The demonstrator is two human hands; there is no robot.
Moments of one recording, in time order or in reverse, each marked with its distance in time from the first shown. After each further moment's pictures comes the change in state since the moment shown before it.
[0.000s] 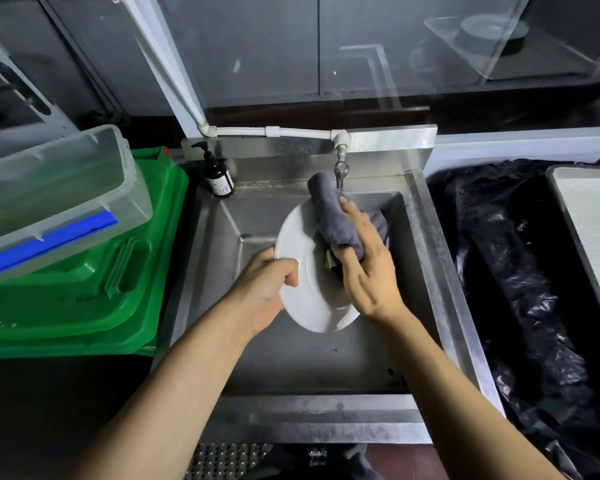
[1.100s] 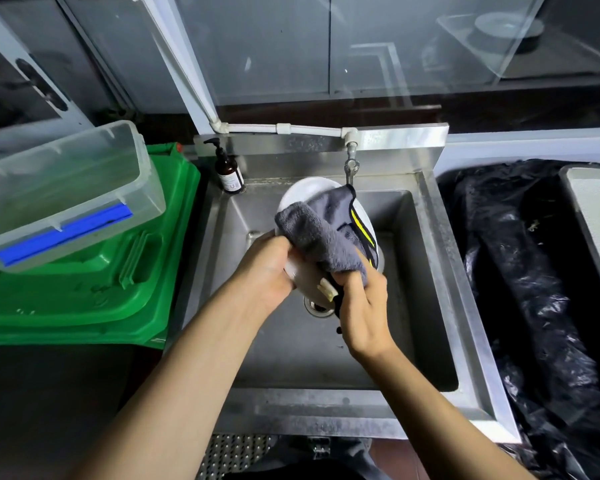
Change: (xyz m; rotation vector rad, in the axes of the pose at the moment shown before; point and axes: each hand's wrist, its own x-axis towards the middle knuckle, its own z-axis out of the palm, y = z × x) left_hand 0.012 0.017 0.010 -0.275 0.188 -0.055; right_hand -0.042 -0.054 0.032 0.483 0.084 0.249
